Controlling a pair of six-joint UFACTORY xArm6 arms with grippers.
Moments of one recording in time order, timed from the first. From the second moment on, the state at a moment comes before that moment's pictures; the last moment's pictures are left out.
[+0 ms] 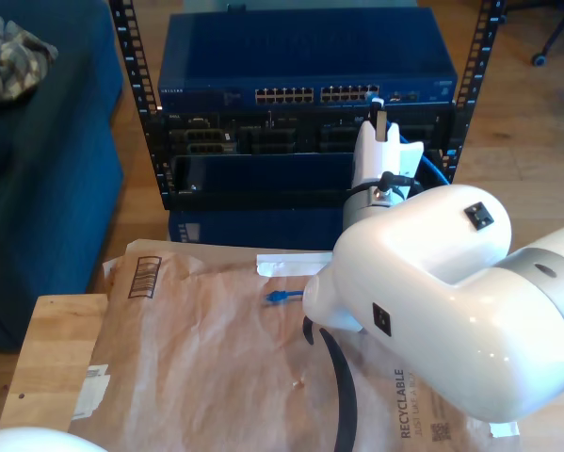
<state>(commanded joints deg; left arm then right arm) 93.1 -29.6 -6.4 7.4 63.8 -7.6 27.6 40.0 -65.3 37.0 -74.5 77.2</state>
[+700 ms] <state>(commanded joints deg) 93.0 -29.6 -6.4 7.4 63.8 -7.6 27.3 40.6 -67.6 39.3 -74.4 77.2</state>
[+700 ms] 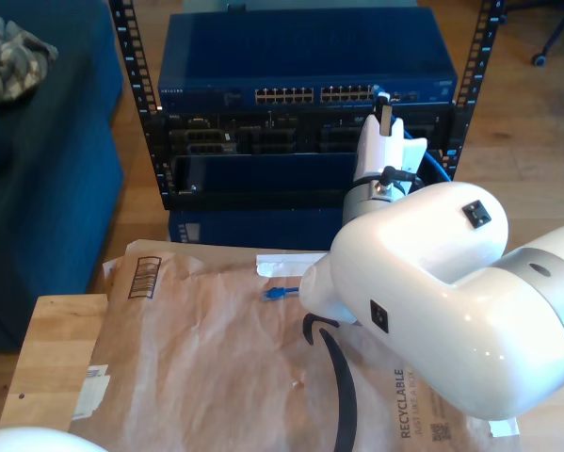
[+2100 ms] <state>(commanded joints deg) 93.0 -29.6 -6.4 7.4 63.8 -7.6 26.6 41.5 -67.9 38.2 -74.1 75.6</state>
